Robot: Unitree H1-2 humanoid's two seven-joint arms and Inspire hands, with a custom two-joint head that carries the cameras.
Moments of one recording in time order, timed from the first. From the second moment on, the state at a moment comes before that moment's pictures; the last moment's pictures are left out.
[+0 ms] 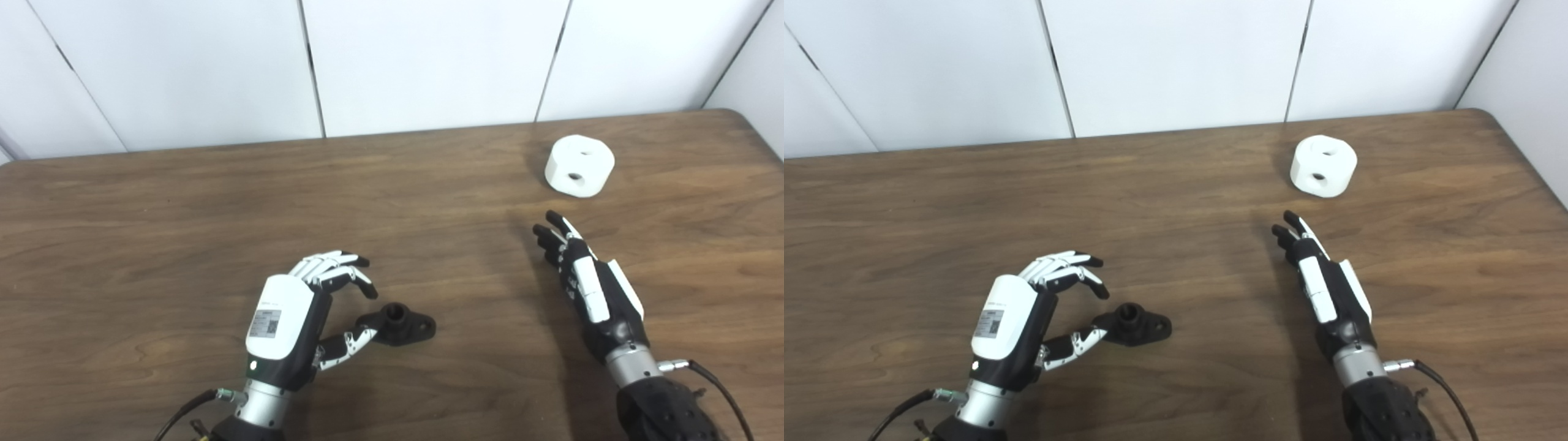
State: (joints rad) left arm 0.13 0.14 -0.31 -0.31 0.86 -0.17 0.11; right arm 0.18 -0.14 -0.01 -0.39 0.03 0.27 0.02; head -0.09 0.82
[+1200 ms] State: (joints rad) left arm 0.04 0.21 -0.20 -0.44 0.74 0.11 -0.32; right arm 0.17 -0.15 -0.03 -0.39 0.02 0.25 0.04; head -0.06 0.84
